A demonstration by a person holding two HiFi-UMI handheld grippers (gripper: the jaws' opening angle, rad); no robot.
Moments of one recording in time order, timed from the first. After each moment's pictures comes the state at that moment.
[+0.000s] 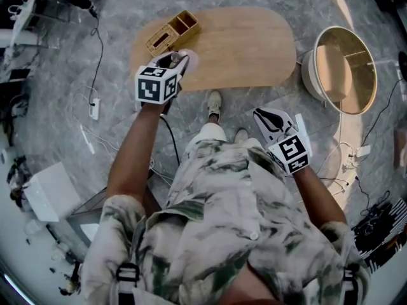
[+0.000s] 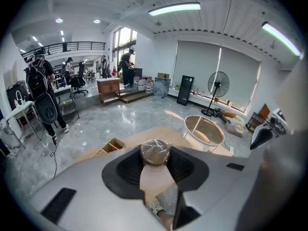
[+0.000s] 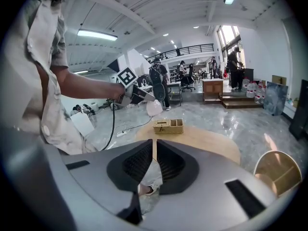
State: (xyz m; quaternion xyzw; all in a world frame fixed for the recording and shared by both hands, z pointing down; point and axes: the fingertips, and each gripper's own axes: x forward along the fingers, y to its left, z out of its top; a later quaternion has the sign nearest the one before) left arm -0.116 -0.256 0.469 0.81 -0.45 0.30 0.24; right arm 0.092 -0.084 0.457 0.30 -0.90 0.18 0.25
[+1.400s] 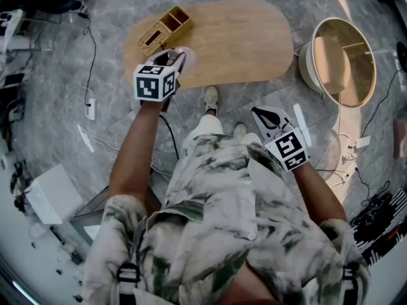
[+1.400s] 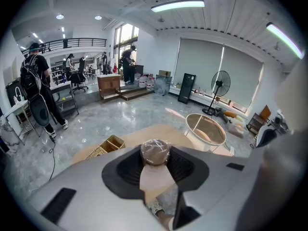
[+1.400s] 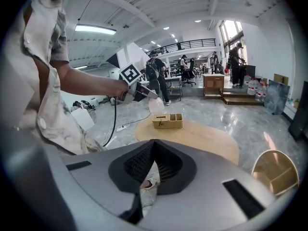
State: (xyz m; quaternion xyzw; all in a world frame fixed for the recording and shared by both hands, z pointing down) left arm -0.114 -0.279 0.501 0.80 -0.45 0.31 0.25; right arm 0.091 -0.098 0.477 0.29 -0.89 0.19 0.28
